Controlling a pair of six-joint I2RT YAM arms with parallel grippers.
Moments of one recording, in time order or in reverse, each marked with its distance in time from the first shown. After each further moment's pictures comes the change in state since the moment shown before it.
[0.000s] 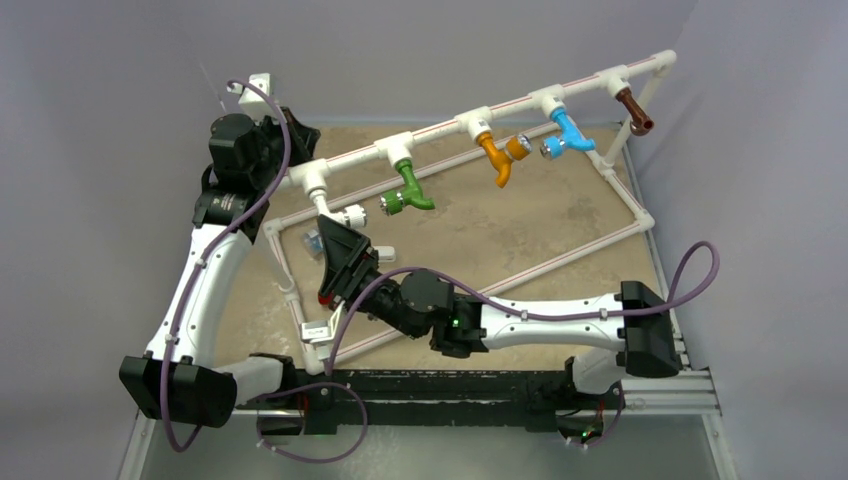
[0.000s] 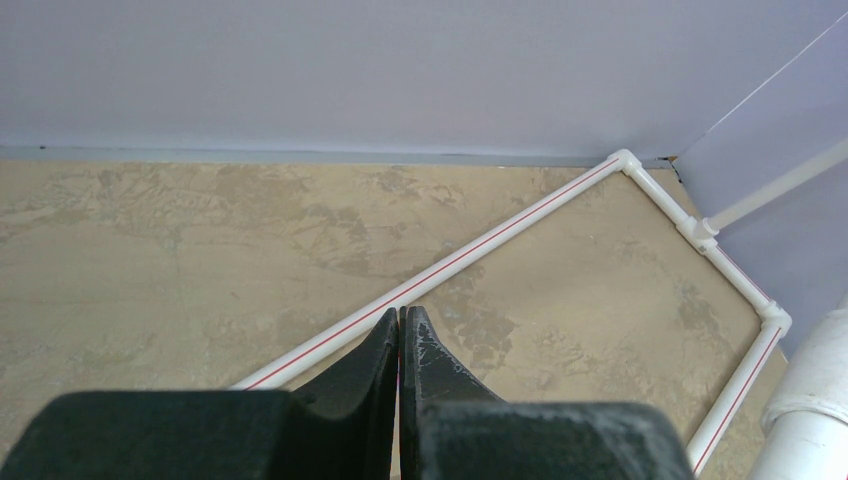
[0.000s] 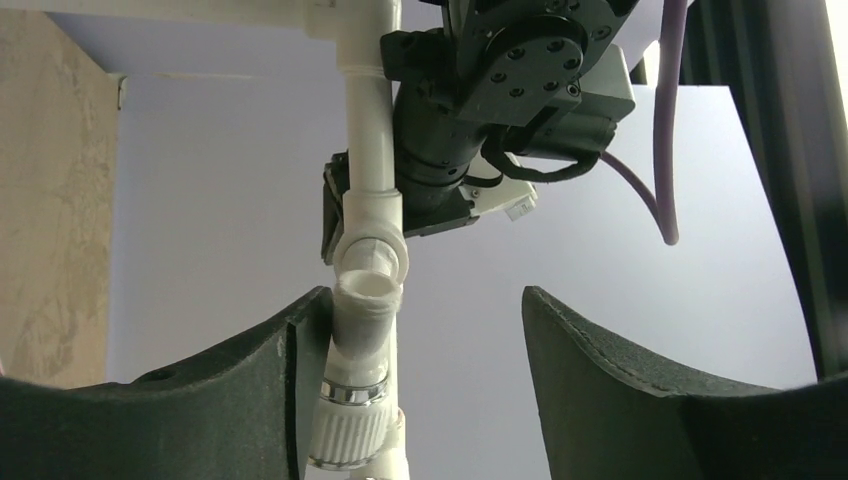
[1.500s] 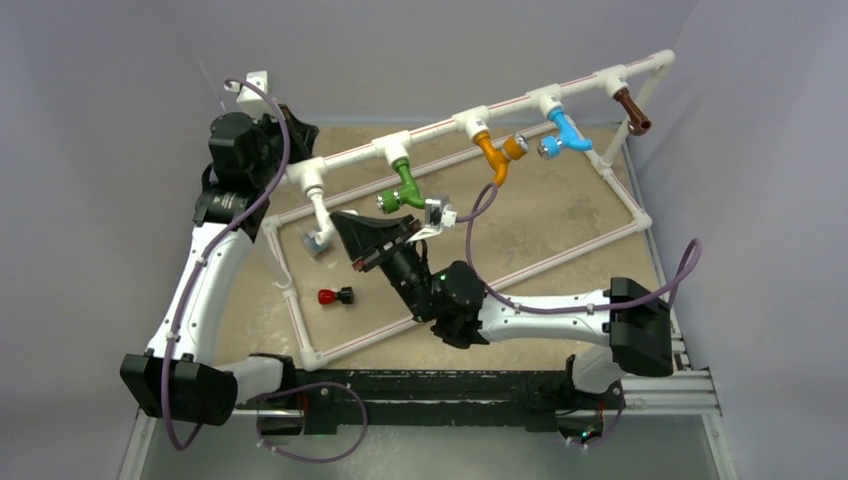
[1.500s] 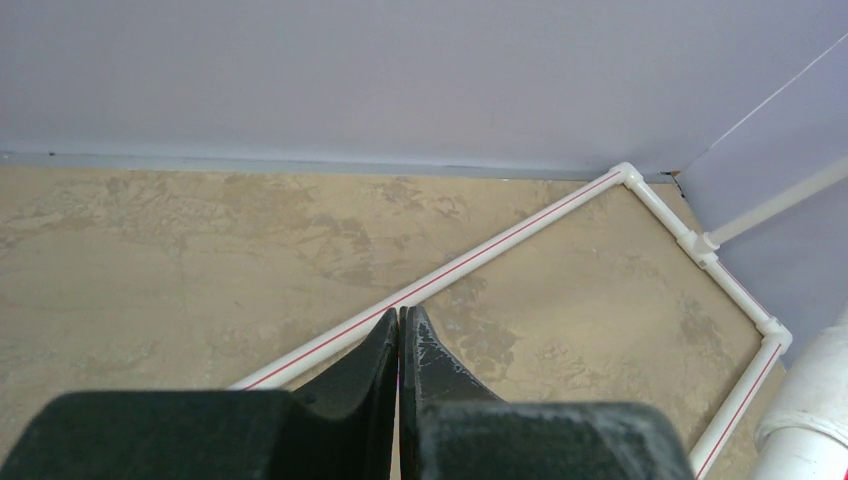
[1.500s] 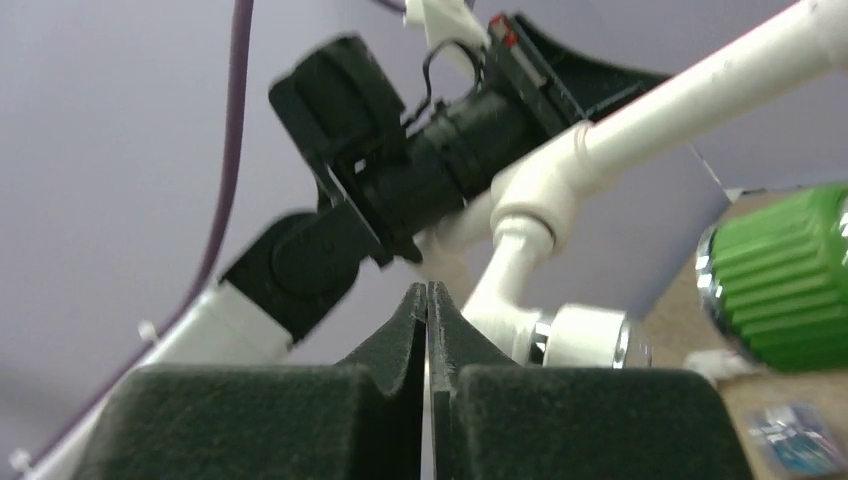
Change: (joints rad) left arm 0.011 0.010 0.002 0.032 -0.024 -0.007; right arm -0.077 0.009 -0.149 0.513 0.186 2.231
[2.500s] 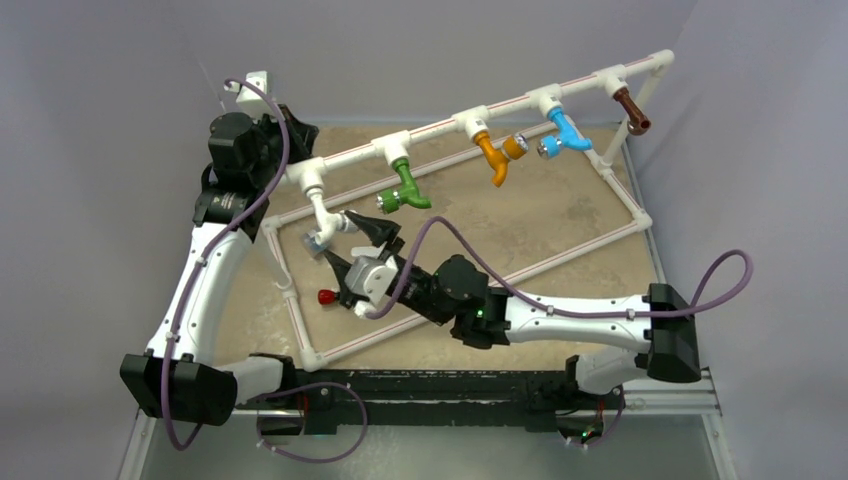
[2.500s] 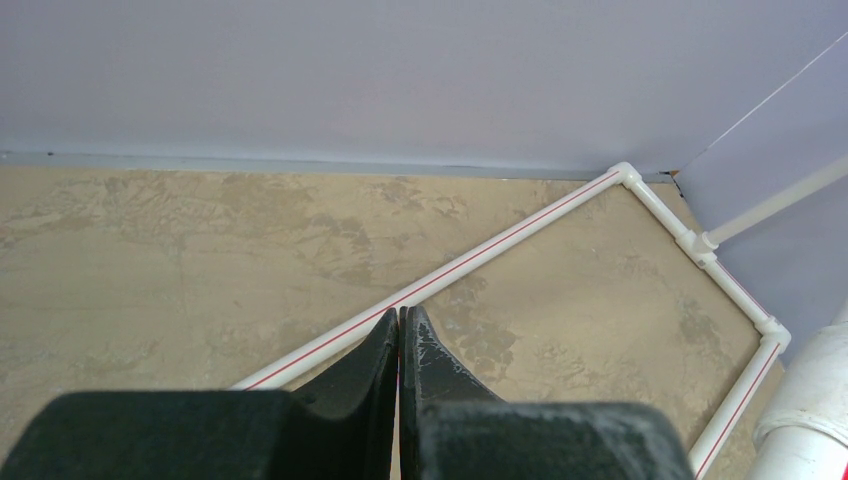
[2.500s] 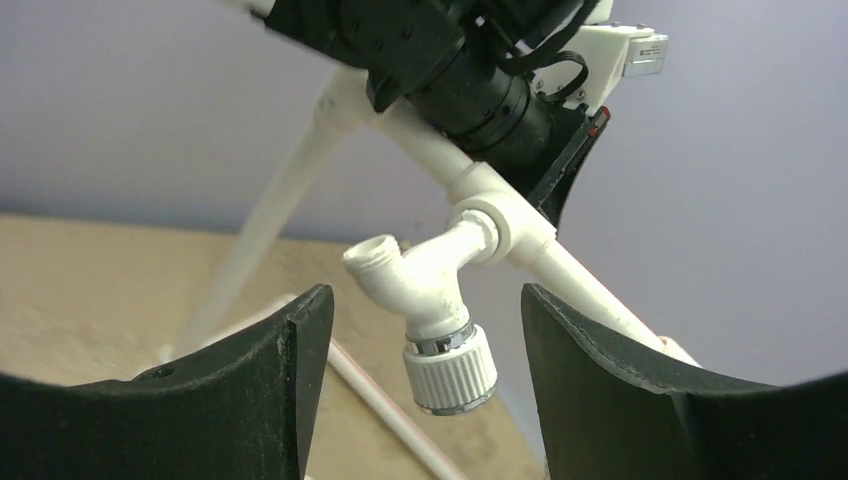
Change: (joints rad) left arm -0.007 -0.003 0.000 -0.011 0.014 0.000; right arm 0.006 -0.137 0.056 -0.430 -0.315 -1.129
